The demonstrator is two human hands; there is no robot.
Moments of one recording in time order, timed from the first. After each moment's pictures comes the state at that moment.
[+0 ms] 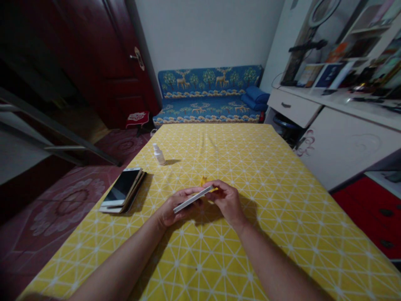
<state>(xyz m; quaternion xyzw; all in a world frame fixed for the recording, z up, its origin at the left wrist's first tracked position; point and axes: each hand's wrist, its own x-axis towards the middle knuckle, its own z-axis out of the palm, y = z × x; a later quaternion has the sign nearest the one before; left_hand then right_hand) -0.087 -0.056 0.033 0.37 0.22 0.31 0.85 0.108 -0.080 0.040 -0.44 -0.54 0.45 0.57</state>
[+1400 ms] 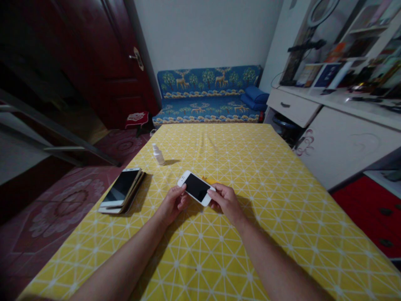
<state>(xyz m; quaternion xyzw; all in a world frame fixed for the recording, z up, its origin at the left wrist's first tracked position) -0.082 -0.052 0.024 0.40 0.31 0.46 0.73 0.115 -0.078 0.030 -0.47 -0.49 0.57 0.47</state>
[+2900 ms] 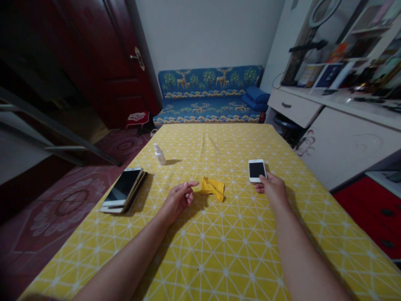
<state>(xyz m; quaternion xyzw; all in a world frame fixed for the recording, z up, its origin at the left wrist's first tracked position) -0.080 -0.054 0.030 0.39 0.33 0.48 0.72 0.249 -0.039 0.010 -0.64 -0.30 0.36 0.61</state>
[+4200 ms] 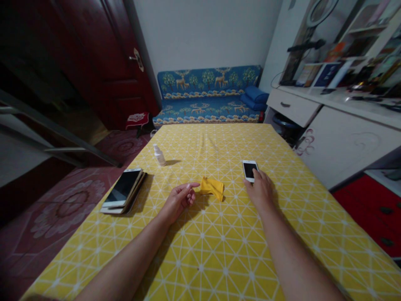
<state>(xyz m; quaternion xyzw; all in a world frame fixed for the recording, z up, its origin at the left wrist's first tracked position) -0.078 -0.053 0.025 0.39 0.33 0.47 0.72 0.232 -0.031 -0.017 -0.76 -0.59 -0.07 0.24</state>
